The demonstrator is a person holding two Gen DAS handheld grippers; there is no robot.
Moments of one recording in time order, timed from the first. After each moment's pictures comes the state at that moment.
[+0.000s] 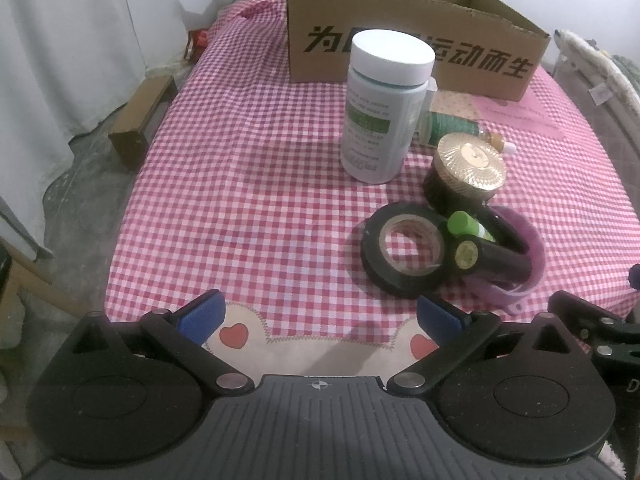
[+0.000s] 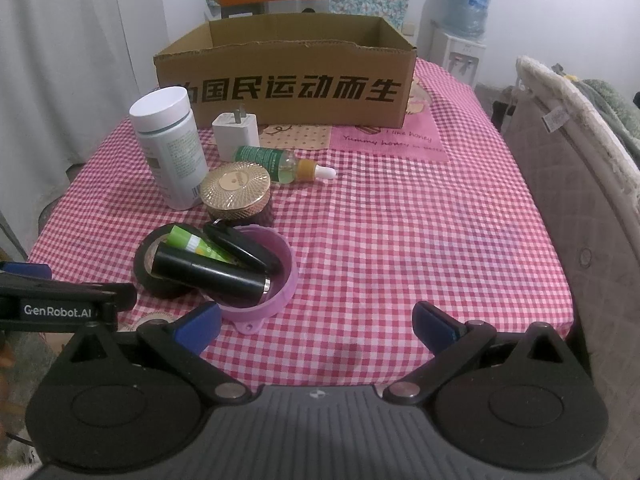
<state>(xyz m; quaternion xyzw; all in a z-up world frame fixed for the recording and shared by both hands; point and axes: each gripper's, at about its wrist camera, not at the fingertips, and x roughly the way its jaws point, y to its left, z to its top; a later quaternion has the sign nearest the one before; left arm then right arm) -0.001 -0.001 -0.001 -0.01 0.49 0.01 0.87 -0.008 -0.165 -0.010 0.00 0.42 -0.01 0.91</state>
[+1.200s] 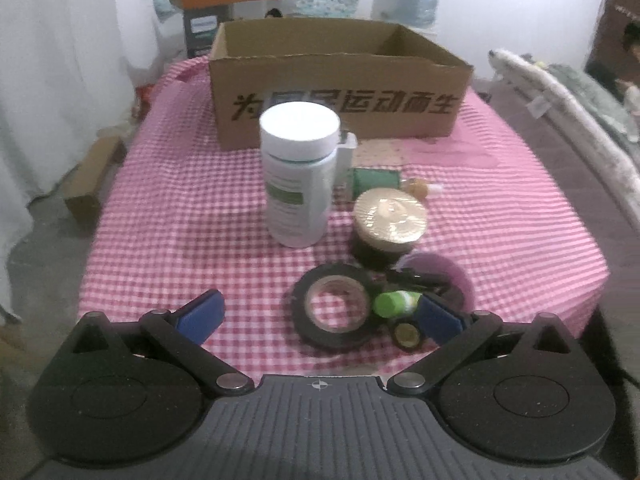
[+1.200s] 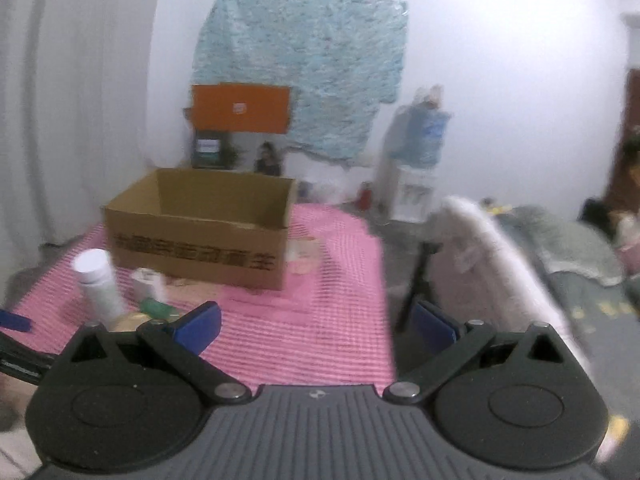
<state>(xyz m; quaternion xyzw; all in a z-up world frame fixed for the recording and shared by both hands) 0.007 -0.025 0.019 0.00 0.43 -0.08 0.90 -0.041 -0.281 0.093 -0.03 0.24 -0.02 0.97</state>
